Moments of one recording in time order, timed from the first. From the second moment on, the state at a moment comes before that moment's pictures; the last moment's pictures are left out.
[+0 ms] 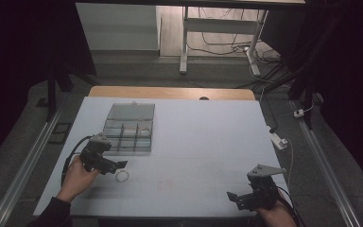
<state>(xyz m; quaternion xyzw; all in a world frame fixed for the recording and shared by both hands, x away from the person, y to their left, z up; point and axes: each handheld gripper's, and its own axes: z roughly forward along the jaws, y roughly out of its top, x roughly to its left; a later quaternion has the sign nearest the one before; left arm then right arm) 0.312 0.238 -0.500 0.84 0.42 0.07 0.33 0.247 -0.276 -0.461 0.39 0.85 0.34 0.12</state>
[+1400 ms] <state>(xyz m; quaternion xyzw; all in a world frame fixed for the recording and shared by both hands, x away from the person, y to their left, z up) 0.308 0.227 -0.519 0.88 0.42 0.03 0.21 0.247 -0.274 -0.462 0.39 0.85 0.33 0.12</state>
